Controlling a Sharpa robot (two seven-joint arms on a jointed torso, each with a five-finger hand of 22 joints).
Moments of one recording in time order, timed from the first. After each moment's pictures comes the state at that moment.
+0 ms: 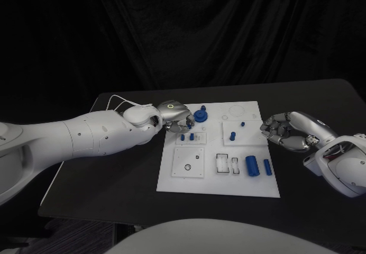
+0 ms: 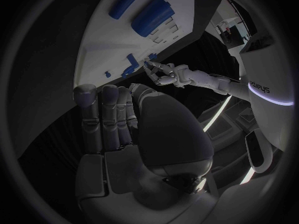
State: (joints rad) left arm 1.19 -0.64 -0.21 1.17 -1.68 -0.39 0.20; left_hand 1.48 -0.05 0.31 0.09 0.19 0.97 0.07 0.10 0.46 0.99 0.03 0.27 0.25 1.40 -0.06 1.28 1.01 0.12 1.37 0.05 0.94 1.31; right arm 1.24 -1.10 -0.25 1.72 -1.28 -0.54 0.06; right_hand 1.46 -0.05 0.32 0.24 0.35 0.78 0.14 0.45 0.38 0.86 0.07 1.01 0.63 1.17 0.01 0.98 0.89 0.12 1.24 0.11 0.87 1.31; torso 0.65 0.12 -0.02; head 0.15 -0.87
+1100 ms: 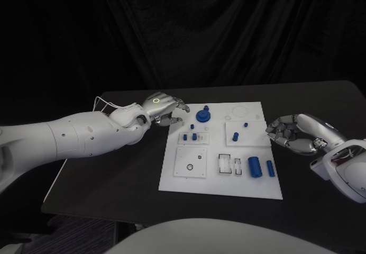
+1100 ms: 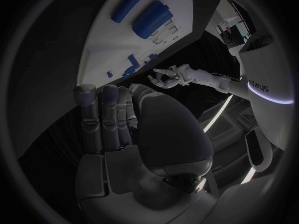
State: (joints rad) left arm 1.18 -0.77 -0.21 1.24 -1.65 -0.66 0.19; left_hand 1.45 -0.08 0.23 0.09 0.14 0.81 0.01 0.09 0.38 0.73 0.05 0.35 0.29 1.24 -0.03 1.15 0.82 0.14 1.26 0.08 0.65 1.31; right arm 1.24 -1.13 -0.25 1.74 -1.28 -0.54 0.06; right_hand 1.47 -0.05 0.32 0.24 0.35 0.78 0.14 0.45 0.37 0.86 0.07 1.01 0.63 1.17 0.01 0.98 0.89 0.12 1.24 0.11 0.87 1.31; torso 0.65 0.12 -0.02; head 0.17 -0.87
